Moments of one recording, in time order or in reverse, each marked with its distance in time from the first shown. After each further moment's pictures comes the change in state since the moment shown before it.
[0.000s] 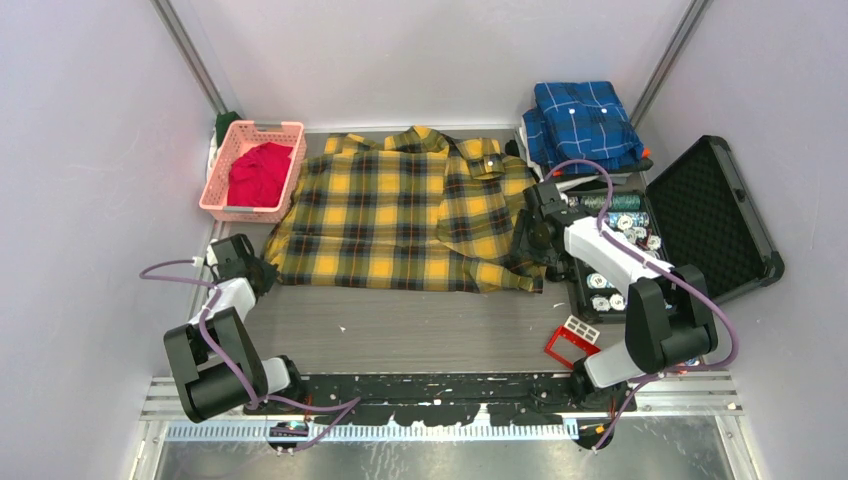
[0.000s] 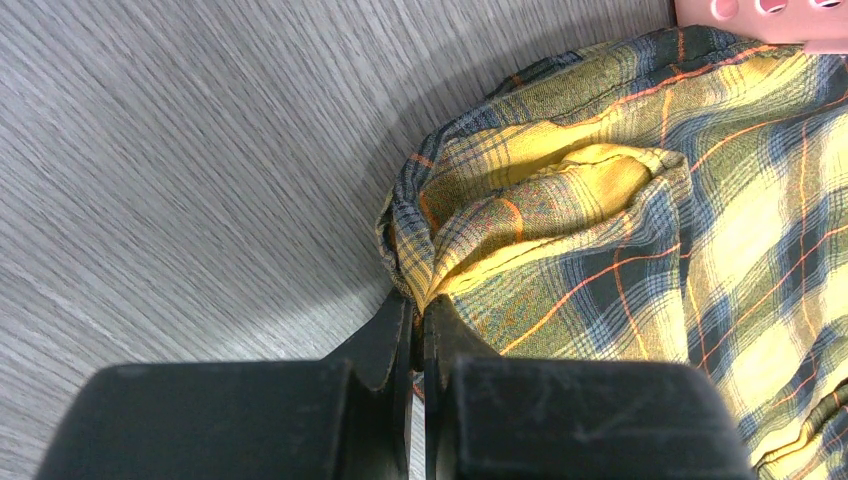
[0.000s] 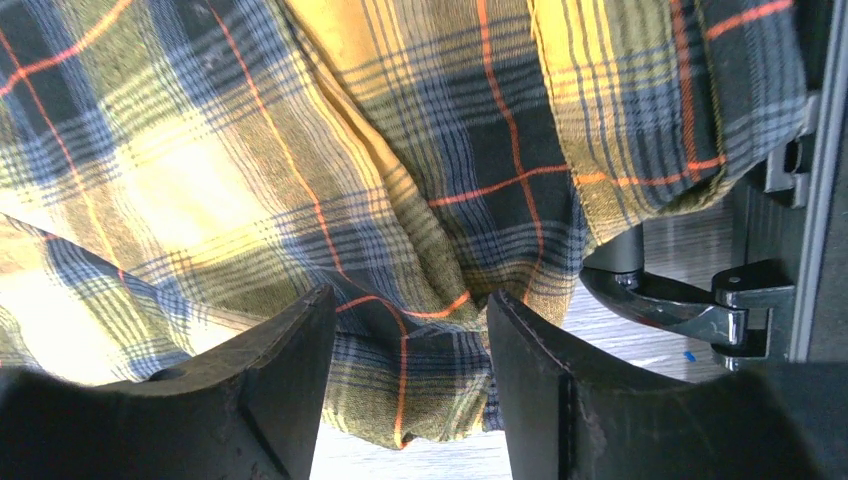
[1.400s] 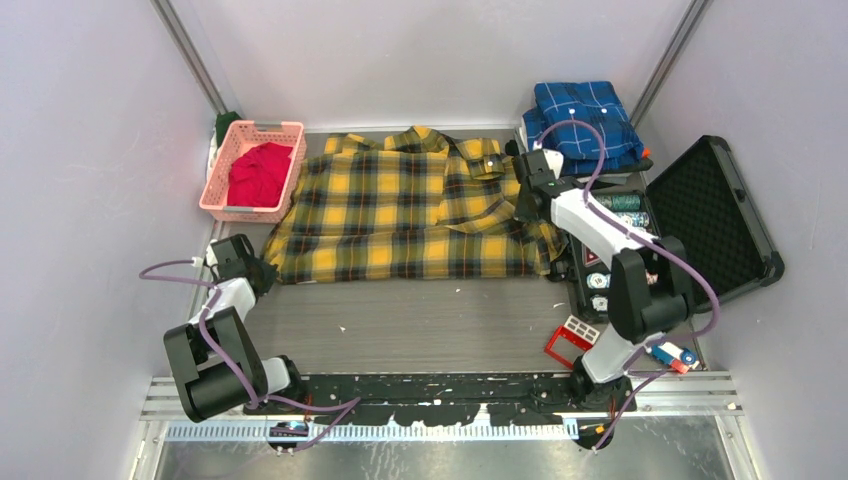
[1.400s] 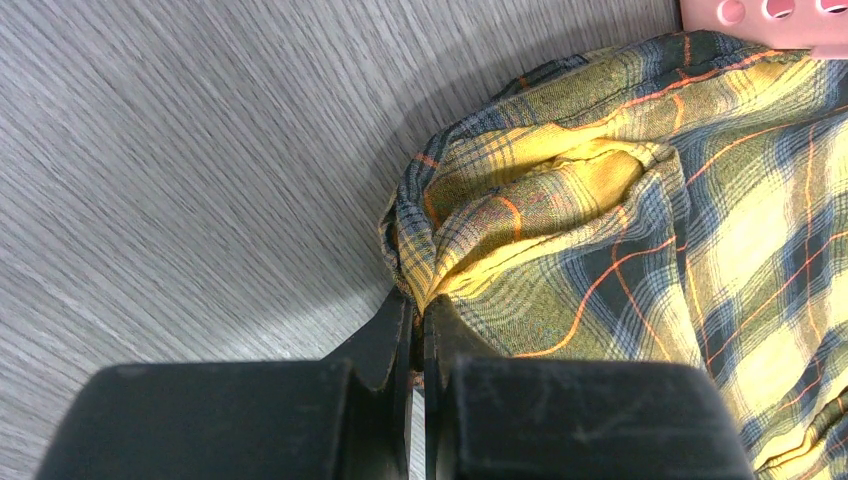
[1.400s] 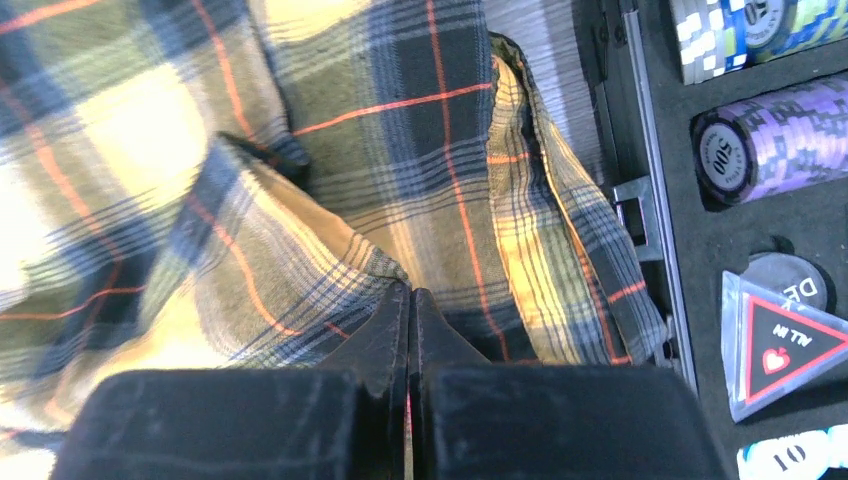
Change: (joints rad) left arm 0.002 0.002 0.000 0.000 -0.008 0.001; right arm 0.006 0.142 0.261 0.073 0.238 -0.063
